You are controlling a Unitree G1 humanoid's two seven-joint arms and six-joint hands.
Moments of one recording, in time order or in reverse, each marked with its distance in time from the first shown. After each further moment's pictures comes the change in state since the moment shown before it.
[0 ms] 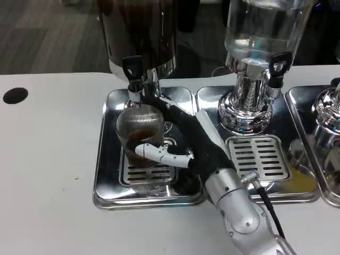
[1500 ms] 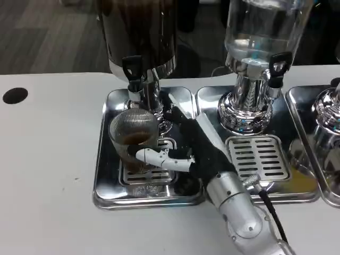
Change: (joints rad) left arm -0.001 -0.007 0.001 -0.011 -0.005 0.024 -0.044; right arm 0.023 -0.009 0.007 -0.010 -0.005 -0.022 0.015
